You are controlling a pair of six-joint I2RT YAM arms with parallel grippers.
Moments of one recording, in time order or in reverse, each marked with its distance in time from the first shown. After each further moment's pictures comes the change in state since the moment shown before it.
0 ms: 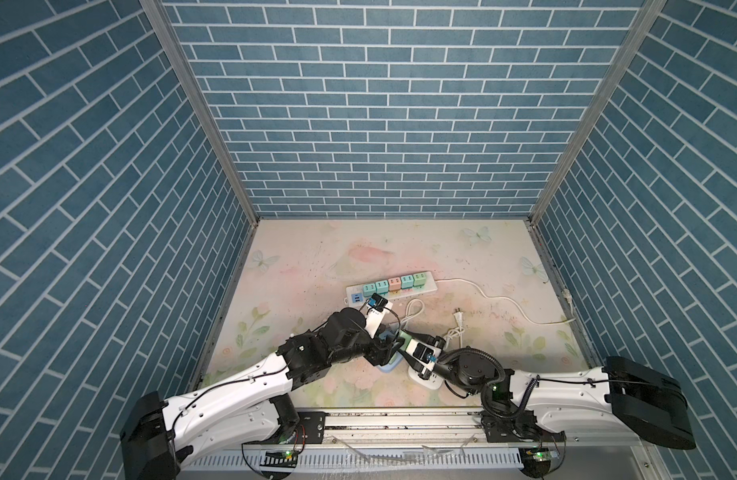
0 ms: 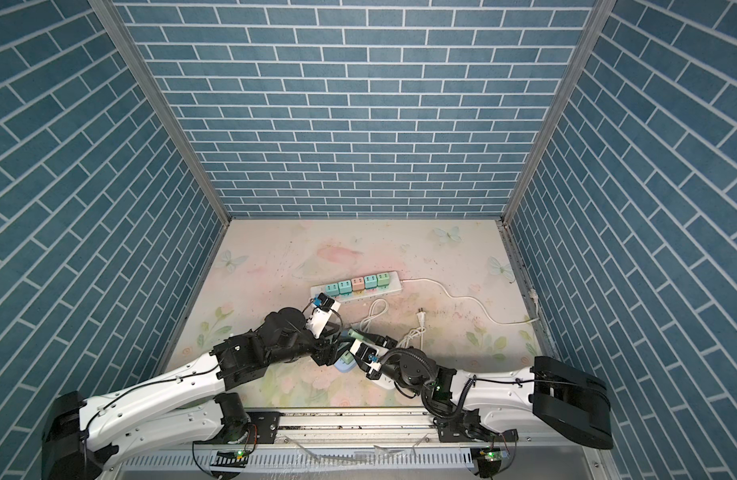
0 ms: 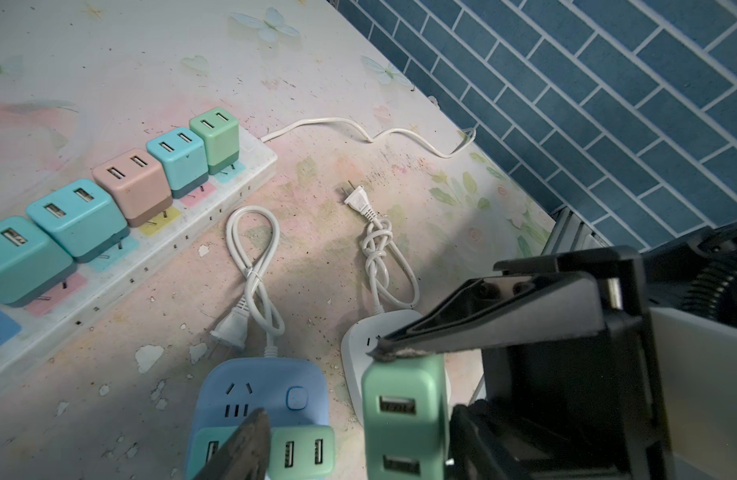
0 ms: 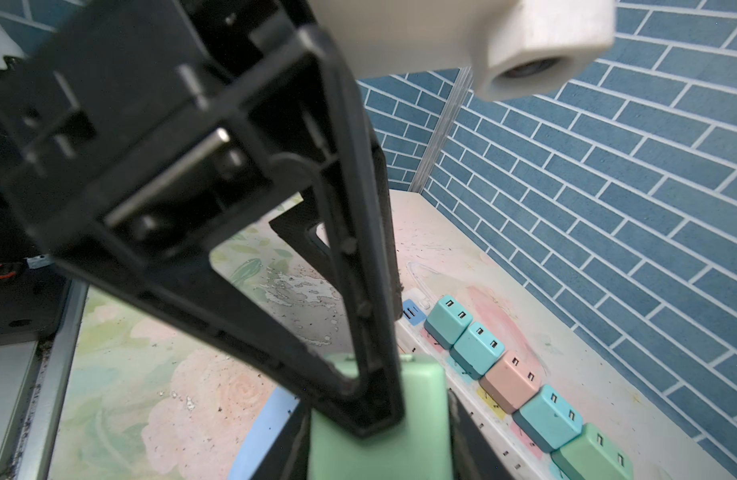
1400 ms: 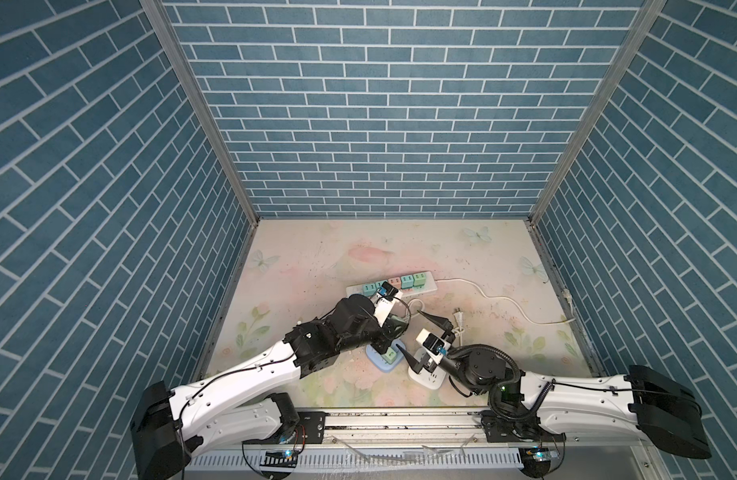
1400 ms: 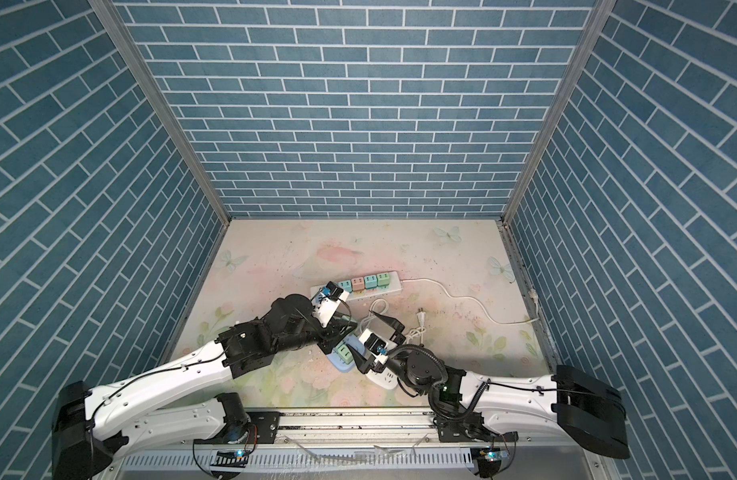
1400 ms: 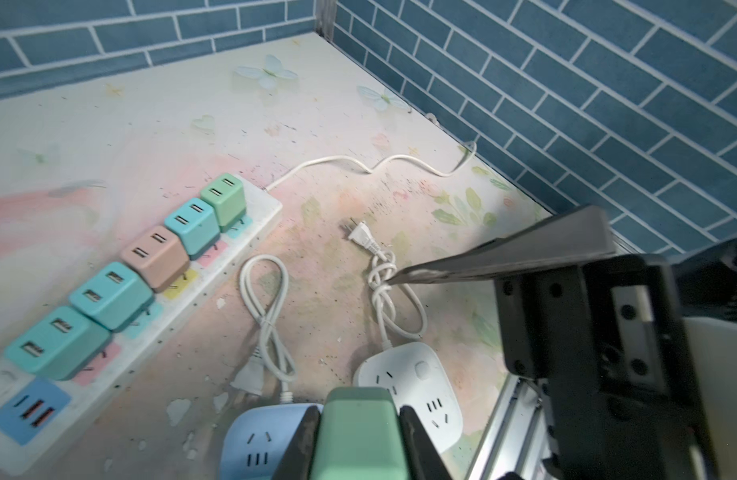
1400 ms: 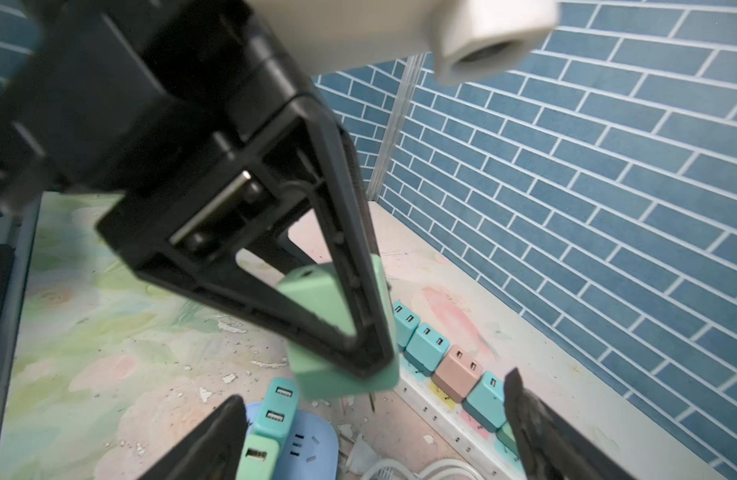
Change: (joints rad) left arm 0.042 0.079 0.151 -0.063 -0.046 0.128; right arm 0.006 -0.166 0.008 -0.100 0.164 0.057
